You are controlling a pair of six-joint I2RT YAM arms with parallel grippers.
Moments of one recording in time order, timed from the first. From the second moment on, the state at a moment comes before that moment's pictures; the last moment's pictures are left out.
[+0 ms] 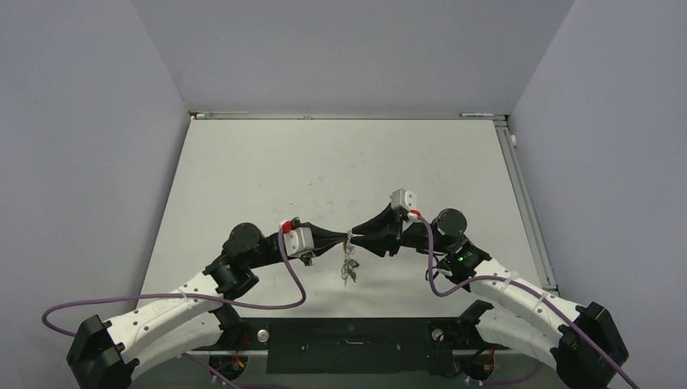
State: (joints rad) left arm -0.85 0.82 0.47 0.48 0.51 0.14; right arm 0.69 0.94 0.48 0.57 -0.74 0.15
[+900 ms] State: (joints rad) left arm -0.85 0.83 0.47 0.53 0.50 0.14; right arm 0.69 0.93 0.48 0.56 -0.76 0.15
